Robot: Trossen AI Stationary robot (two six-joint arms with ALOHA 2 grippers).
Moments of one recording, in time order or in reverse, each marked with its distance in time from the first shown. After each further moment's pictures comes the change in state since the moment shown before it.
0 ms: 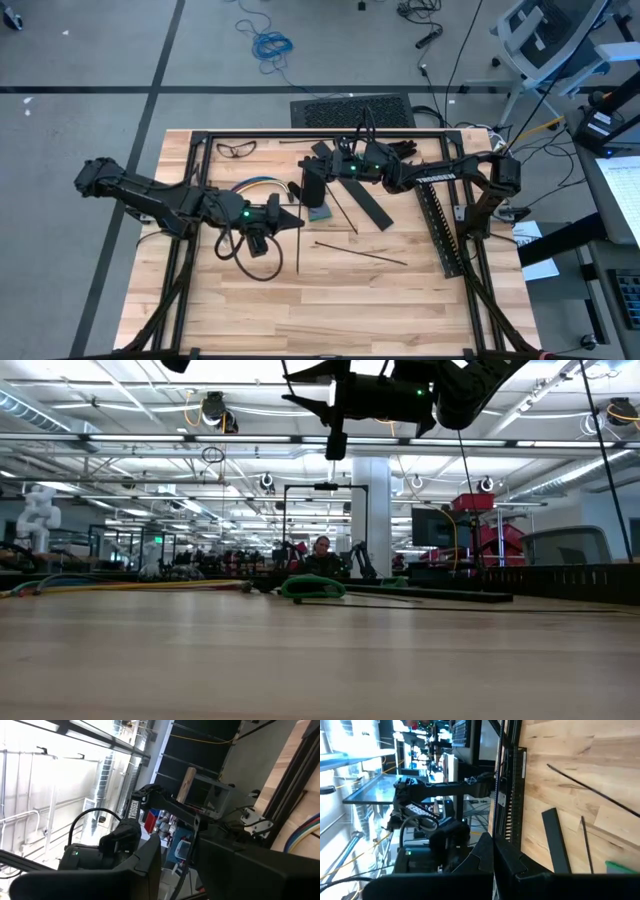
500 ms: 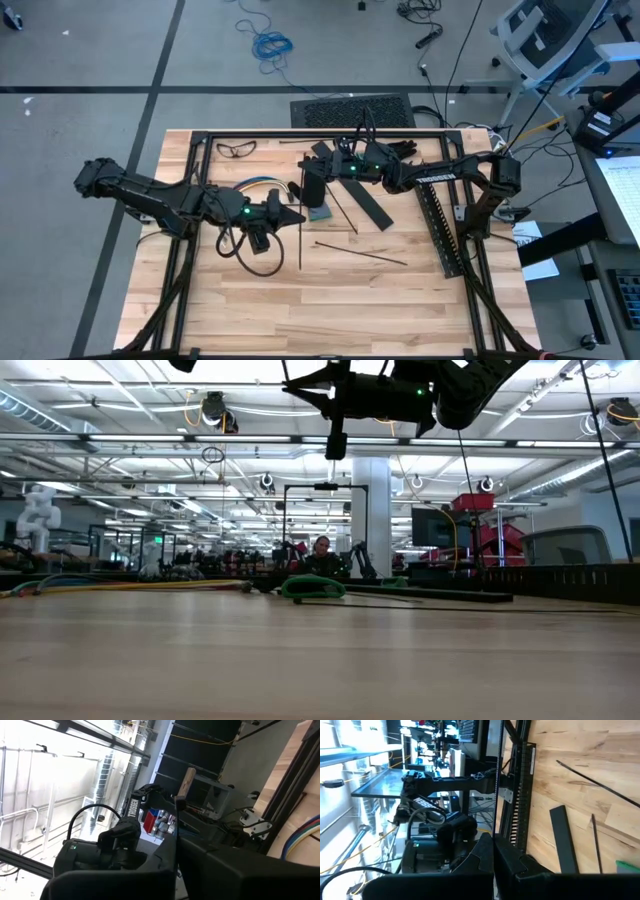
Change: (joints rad) left arm 0.011 0.000 0.000 0.033 -0.006 0.000; right arm 0.000 0.000 0.000 -0.001 0.001 -0.018
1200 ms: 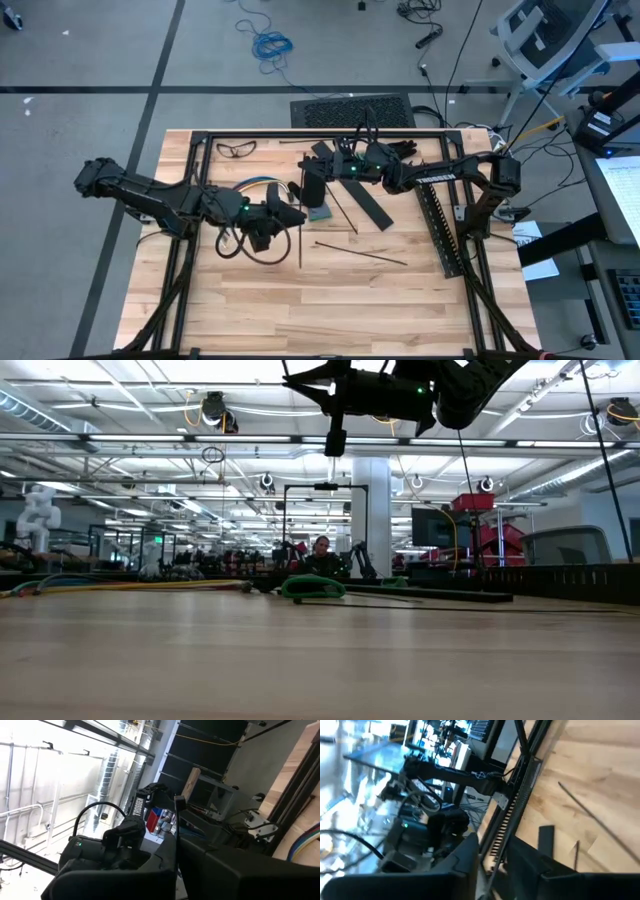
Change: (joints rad) left arm -0.007 0.000 0.000 0.019 -0.013 -0.286; right arm 0.003 0.000 0.000 0.024 -0.008 -0.015
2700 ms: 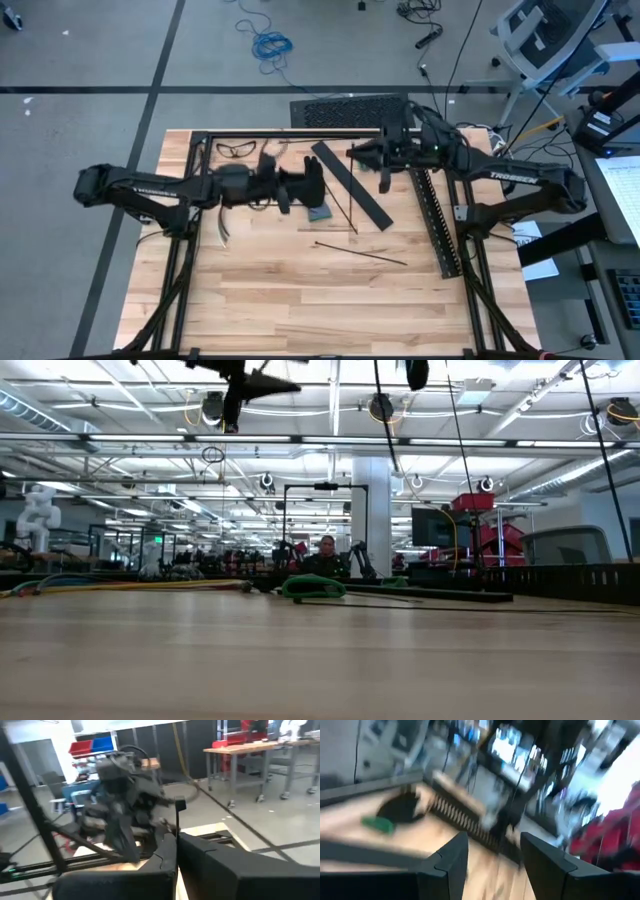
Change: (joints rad) left arm 0.239 0.024 -0.160 0.283 0.017 -1.730; right arm -0.015 -0.557 0.000 -0.779 0.014 -1.113
